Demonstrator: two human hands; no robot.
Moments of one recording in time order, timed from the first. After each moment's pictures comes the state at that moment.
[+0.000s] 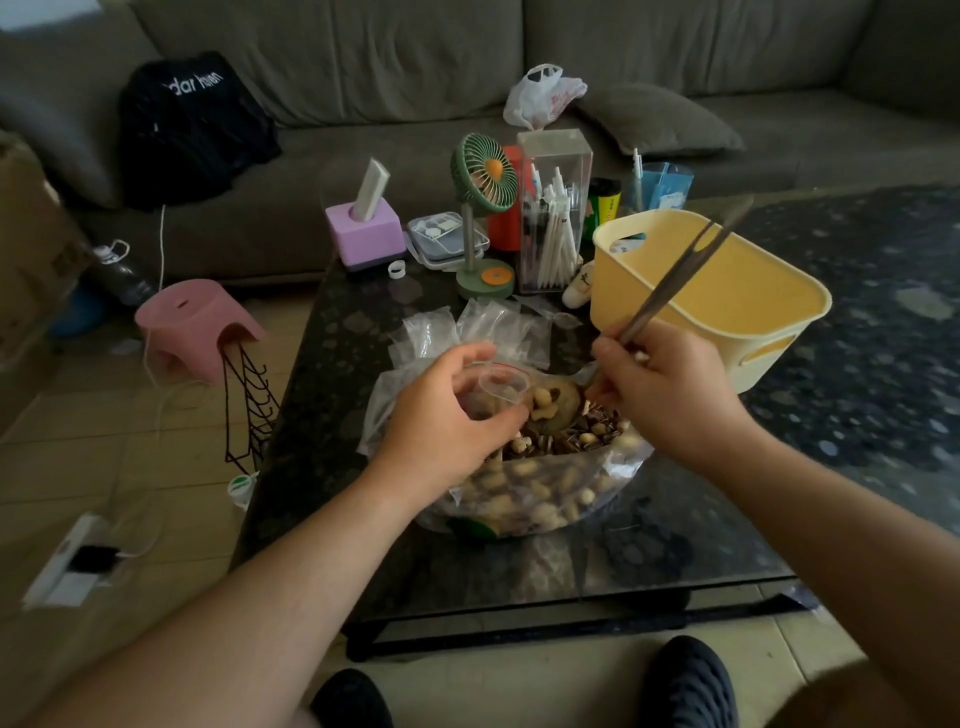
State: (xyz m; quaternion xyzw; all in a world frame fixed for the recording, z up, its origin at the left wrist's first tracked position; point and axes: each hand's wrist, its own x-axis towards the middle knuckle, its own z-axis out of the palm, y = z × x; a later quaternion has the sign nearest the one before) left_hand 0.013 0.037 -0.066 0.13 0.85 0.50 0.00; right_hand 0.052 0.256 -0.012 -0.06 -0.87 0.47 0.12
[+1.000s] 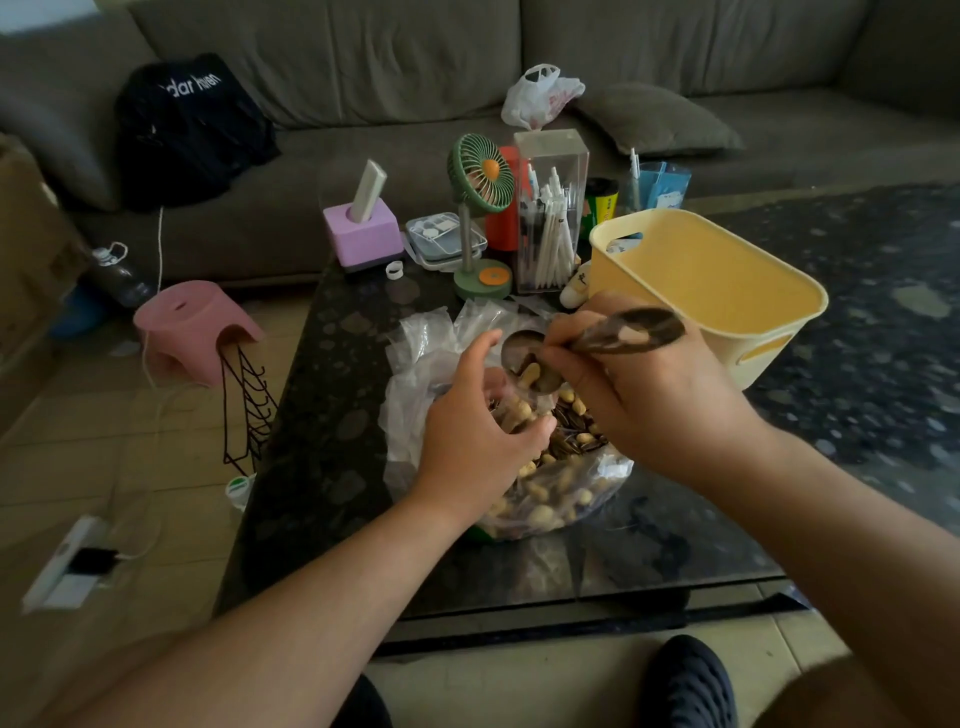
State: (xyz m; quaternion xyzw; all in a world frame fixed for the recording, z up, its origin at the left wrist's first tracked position) left_hand 0.025 0.069 -0.081 0.12 0.85 0.51 -0.05; right_hand 0.058 0.248 0.004 0.25 -0.90 0.20 0.30
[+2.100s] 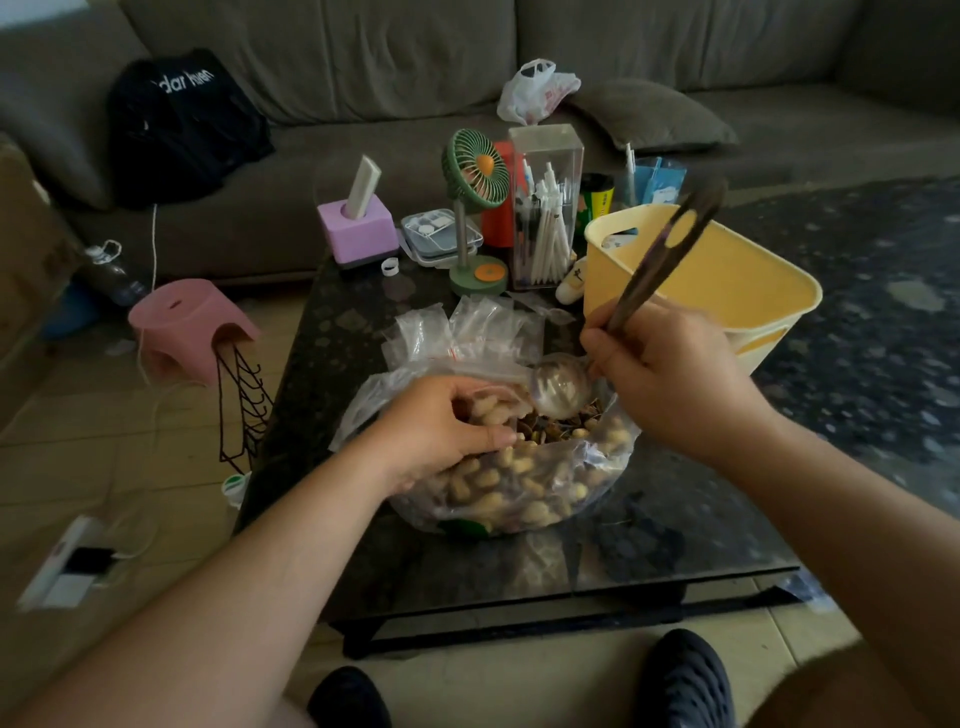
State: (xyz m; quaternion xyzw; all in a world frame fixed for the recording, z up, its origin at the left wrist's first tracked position) left_hand -0.013 0.031 -0.075 0.13 0.85 0.48 0.17; right_hand 0.051 0.270 -0.007 0.08 -0.93 0.30 0.21
